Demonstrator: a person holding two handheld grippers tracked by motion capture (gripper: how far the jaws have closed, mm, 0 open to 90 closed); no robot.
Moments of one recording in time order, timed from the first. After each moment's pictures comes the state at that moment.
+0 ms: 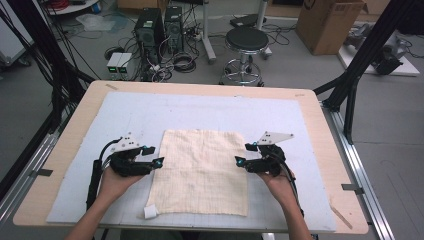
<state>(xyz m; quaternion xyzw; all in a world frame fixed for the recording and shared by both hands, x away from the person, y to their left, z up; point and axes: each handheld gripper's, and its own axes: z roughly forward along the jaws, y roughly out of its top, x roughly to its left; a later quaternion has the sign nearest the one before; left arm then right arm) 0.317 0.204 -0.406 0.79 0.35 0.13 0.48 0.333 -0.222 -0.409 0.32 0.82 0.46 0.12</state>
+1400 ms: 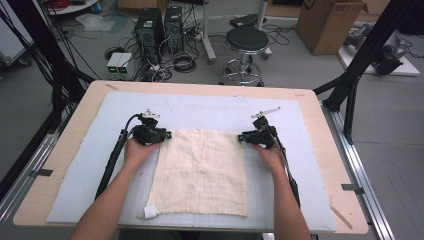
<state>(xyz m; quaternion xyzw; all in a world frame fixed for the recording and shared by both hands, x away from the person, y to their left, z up) 0.423 0.178 -0.440 0.80 0.44 0.15 0.38 0.436 -0.224 -0.438 0.42 0.83 0.38 0.06</state>
